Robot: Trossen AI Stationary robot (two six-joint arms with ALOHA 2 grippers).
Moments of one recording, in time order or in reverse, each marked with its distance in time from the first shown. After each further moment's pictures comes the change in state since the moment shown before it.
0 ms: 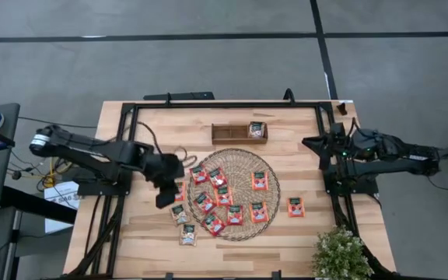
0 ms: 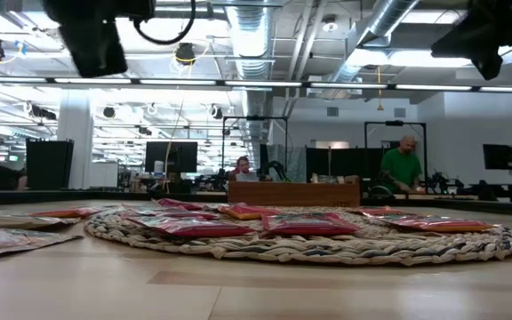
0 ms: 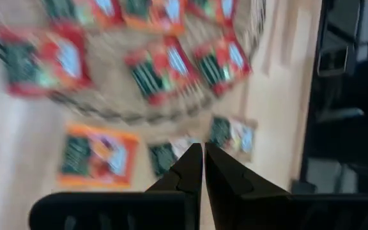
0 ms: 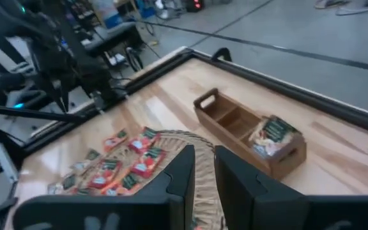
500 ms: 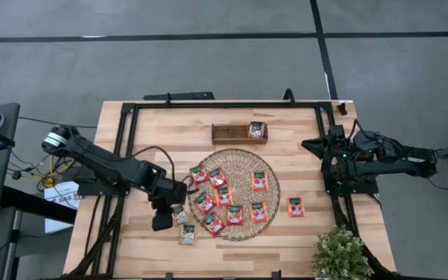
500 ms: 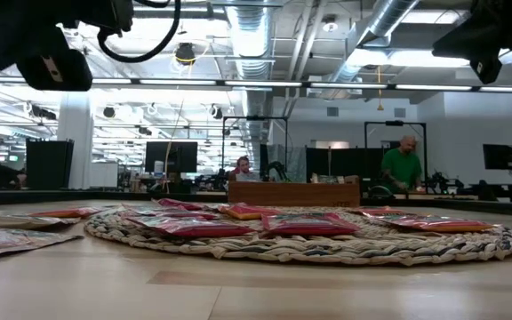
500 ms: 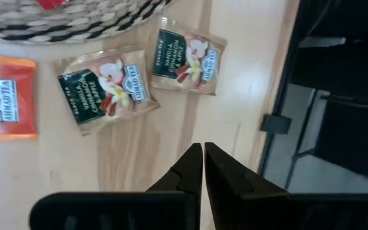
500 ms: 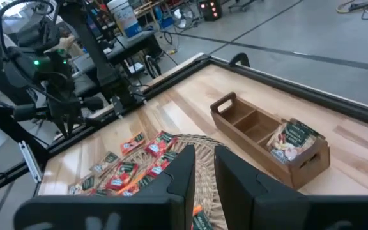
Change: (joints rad) left arm -0.184 0.176 0.001 0.007 0.160 -0.107; right arm 0.000 -0.064 -0.061 0.060 -0.048 -0.015
